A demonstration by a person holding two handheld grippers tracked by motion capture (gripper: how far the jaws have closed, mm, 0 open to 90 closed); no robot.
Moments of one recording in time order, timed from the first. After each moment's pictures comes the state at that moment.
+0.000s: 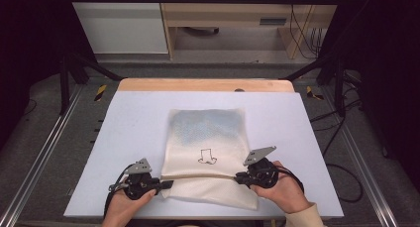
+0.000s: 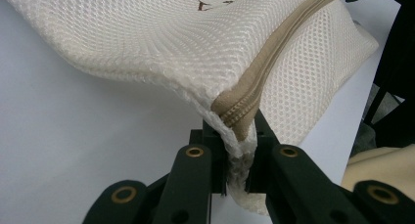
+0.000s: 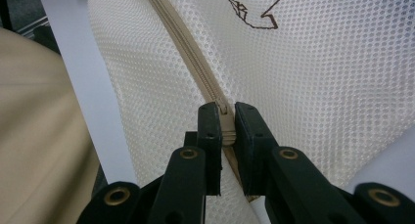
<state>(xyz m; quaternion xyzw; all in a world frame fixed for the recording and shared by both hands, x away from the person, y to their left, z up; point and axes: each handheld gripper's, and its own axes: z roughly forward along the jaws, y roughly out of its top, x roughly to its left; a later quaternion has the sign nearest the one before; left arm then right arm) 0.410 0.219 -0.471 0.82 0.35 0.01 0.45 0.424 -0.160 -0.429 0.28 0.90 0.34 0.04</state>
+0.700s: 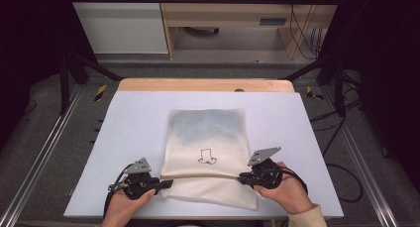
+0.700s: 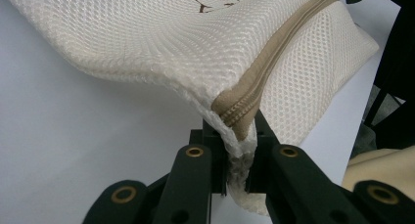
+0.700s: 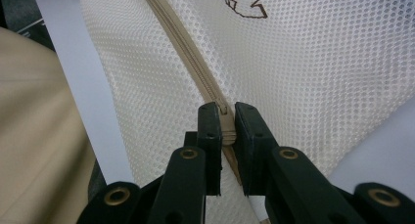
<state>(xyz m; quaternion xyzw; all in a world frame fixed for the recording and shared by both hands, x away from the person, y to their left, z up) 0.411 0.220 -0.470 0.82 0.35 0.01 0.45 0.423 -0.170 -0.431 0.29 0.89 0.34 0.04</state>
